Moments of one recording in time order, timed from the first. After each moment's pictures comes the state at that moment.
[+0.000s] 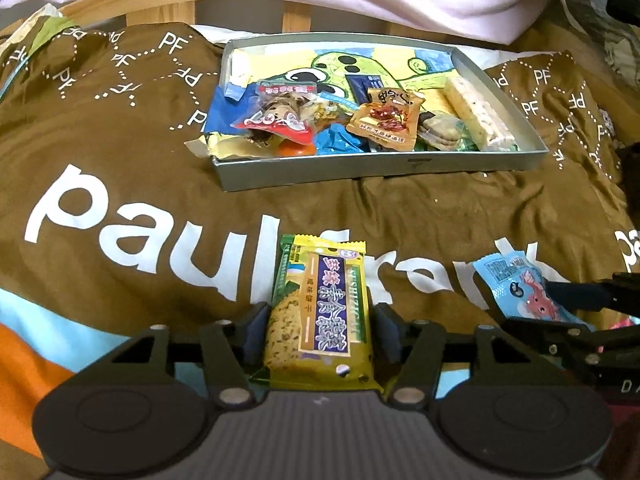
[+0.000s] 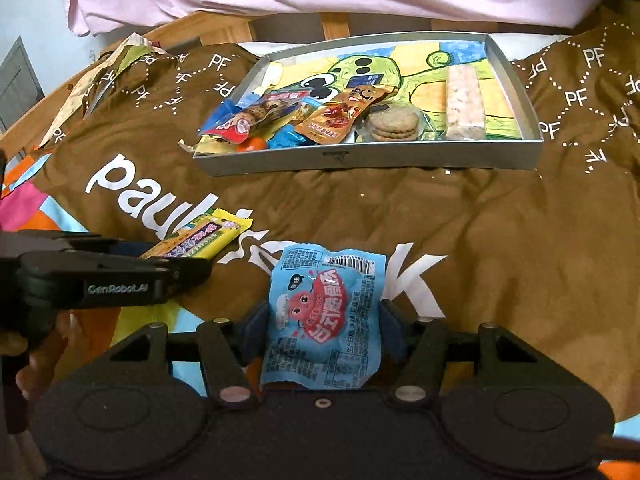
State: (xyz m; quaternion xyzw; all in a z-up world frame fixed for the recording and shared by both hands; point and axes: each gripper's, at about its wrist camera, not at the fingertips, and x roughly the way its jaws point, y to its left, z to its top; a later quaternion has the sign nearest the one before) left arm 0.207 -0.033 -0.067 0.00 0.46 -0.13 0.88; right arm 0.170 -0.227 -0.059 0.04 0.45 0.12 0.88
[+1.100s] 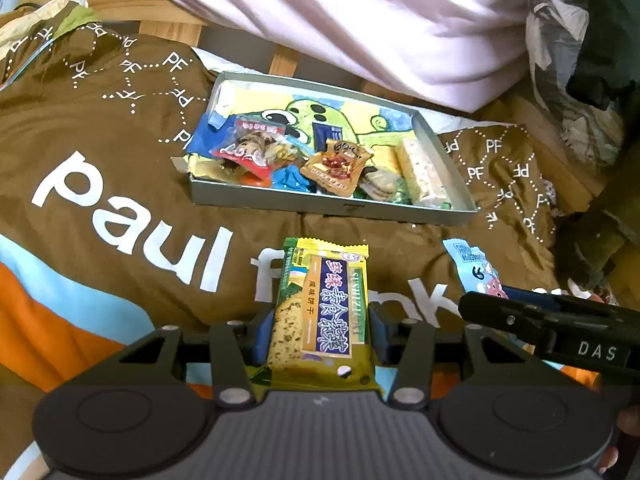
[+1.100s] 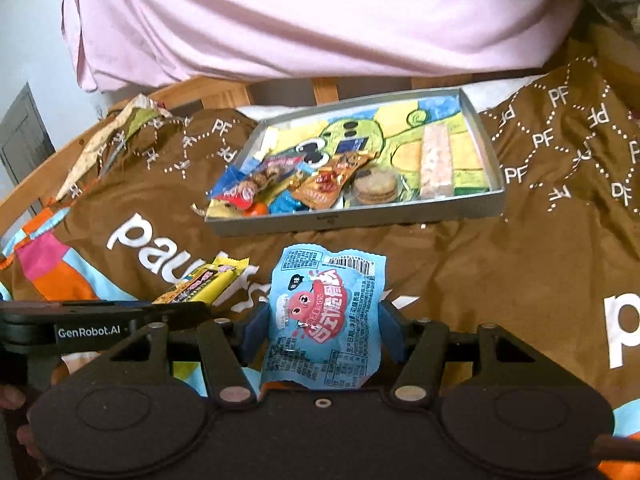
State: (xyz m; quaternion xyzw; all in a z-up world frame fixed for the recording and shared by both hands) left arm 0.162 -0.026 -0.025 -0.11 0.41 -0.17 0.89; right arm 0.144 -0.251 -0.013 0.08 0.38 0.11 0.91
